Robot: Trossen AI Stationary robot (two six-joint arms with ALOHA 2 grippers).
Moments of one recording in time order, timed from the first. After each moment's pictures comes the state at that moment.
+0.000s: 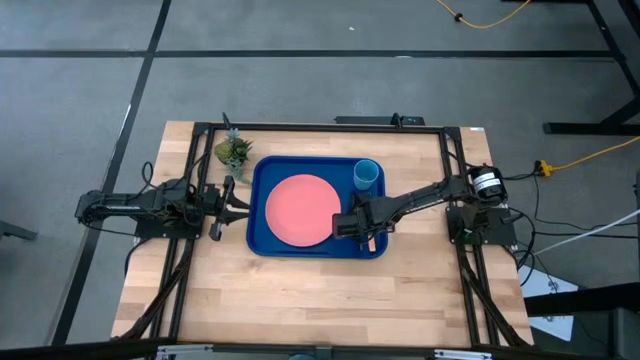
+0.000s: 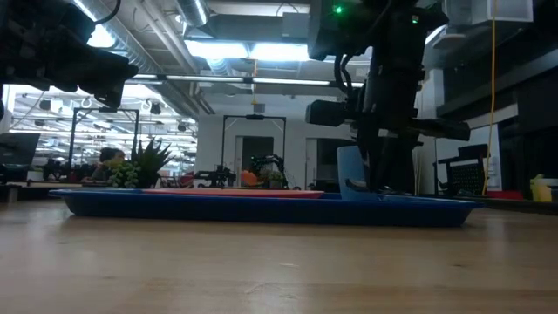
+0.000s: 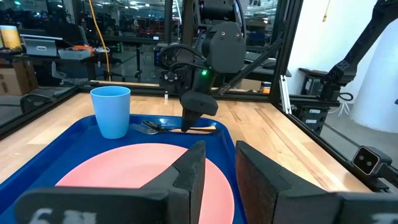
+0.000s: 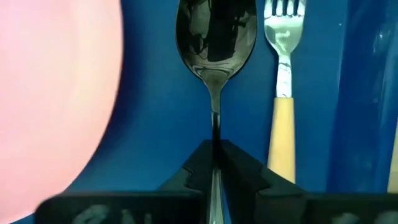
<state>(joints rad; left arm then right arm) 0.03 0.01 0.01 0.04 0.11 -0.10 0.16 1.88 1.25 -0.85 0.25 1.69</state>
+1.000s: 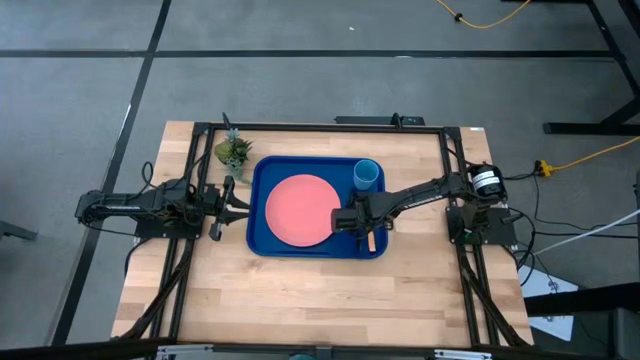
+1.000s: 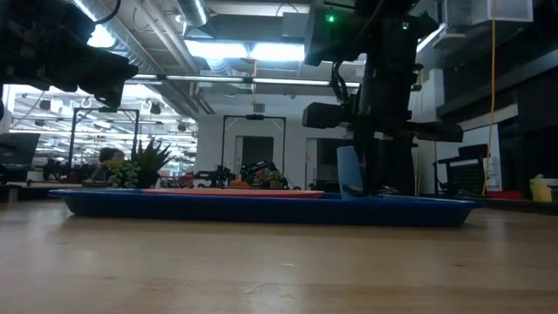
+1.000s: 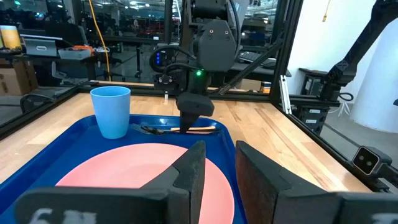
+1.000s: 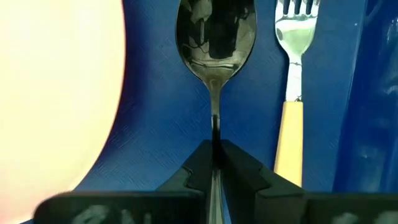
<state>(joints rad) 0.03 0.01 0.01 0.04 0.11 -0.10 0.12 1.88 1.25 -0.82 0.19 1.64</state>
